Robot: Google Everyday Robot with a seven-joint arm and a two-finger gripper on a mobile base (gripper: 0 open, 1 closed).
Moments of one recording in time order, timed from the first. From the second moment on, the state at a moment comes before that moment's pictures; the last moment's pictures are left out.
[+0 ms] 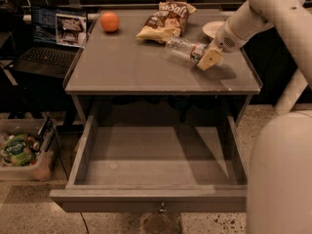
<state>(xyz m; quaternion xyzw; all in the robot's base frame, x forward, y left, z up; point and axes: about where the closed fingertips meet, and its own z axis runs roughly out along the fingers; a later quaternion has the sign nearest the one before) 0.742 -0.194 0.850 -0.50 0.81 0.07 0.28</state>
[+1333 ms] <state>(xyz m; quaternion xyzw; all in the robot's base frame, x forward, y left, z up) 0.627 -0.219 0.999 -0.32 0.82 -0.08 0.47</state>
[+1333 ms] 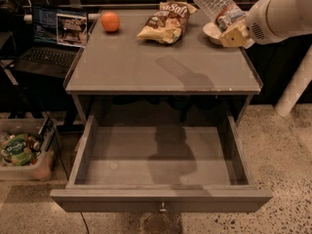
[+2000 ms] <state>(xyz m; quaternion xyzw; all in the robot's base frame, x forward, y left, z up) 0.613 -0.218 0.988 -0.30 0.83 -0.09 0.47</state>
